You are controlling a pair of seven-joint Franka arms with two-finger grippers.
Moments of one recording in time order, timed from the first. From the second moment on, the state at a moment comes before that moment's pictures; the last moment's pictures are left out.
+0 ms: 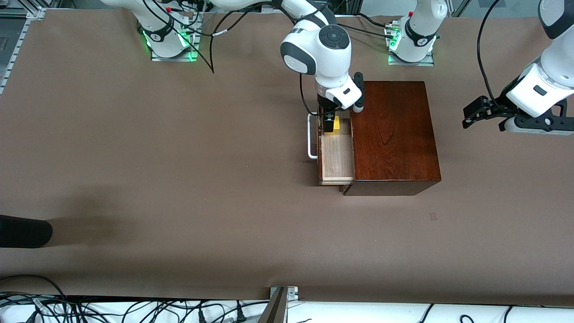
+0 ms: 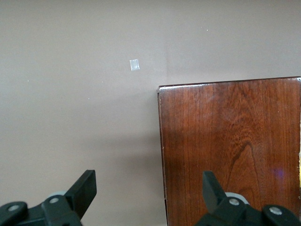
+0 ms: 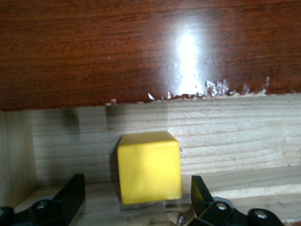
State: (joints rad) left arm 0.00 -0.03 -0.05 -1.76 0.01 1.72 -0.02; right arm 0.98 0.82 0.04 -1.12 -0.09 2.07 -0.48
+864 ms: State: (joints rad) left arm 0.00 -0.03 -0.05 -1.76 0.01 1.70 -0.04; right arm 0.98 0.87 0.03 -1.07 -0.13 2.09 -0.43
